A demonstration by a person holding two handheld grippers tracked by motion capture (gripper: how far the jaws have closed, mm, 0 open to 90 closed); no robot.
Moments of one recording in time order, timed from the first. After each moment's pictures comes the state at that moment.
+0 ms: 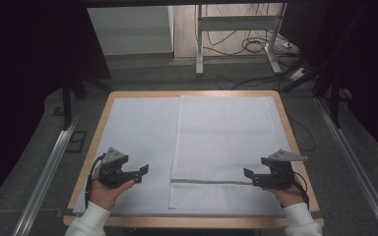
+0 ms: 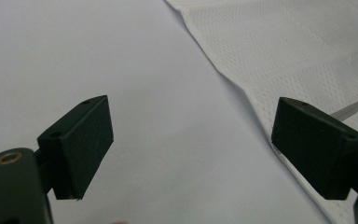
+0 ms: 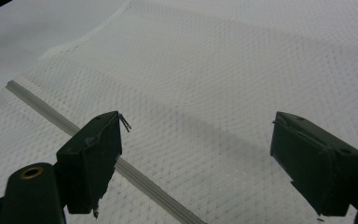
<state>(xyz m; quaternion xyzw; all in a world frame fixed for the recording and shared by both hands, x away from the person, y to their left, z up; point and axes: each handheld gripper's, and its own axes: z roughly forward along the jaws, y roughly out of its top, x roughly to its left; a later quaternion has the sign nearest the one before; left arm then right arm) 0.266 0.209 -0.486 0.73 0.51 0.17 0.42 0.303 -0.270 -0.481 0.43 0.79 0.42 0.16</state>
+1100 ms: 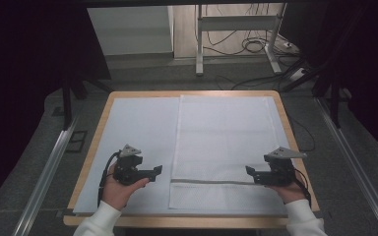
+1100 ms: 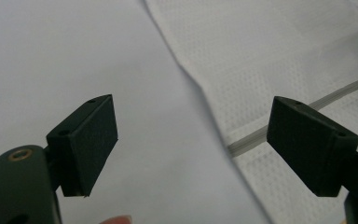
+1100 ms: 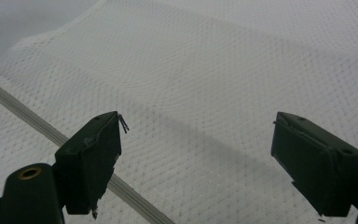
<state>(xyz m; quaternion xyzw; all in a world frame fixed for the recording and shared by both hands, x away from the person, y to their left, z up) 0.275 0.170 -0.472 0.75 0.52 0.12 0.39 0.311 -0.273 -0.480 0.42 0.79 0.39 0.19</state>
